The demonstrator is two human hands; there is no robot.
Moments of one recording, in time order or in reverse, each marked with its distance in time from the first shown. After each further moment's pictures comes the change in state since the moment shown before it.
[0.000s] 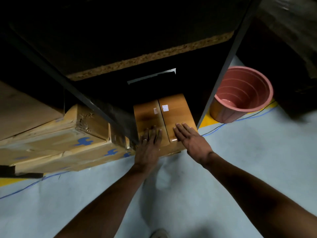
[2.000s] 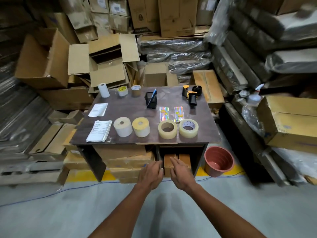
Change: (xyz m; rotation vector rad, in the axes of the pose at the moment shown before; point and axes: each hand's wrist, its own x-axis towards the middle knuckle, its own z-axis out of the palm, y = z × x) left_hand -0.340 -0.009 -0.493 -0.501 0.180 -0.231; right_hand -0.263 -0.264 -0.432 0.371 0.168 0.012
